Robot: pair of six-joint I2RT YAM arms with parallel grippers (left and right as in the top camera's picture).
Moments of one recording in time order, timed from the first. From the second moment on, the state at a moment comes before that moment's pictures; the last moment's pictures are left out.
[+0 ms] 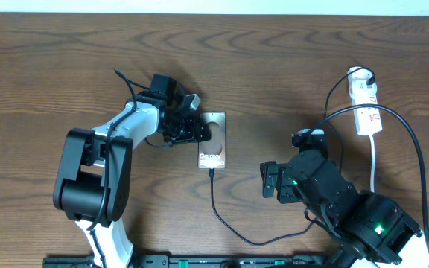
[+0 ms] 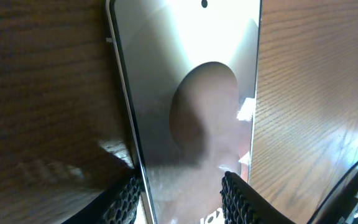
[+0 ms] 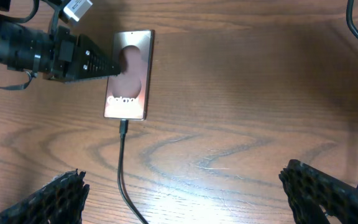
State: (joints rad) left arm -0.23 1.96 1.13 -0.54 0.62 -0.17; right arm 0.81 0.92 1.02 -1.01 0.26 0.70
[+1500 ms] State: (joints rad) left arm -0.18 0.60 1.15 -1.07 0.00 -0.20; right arm 0.21 0.94 1.02 -1.16 0.34 0.97
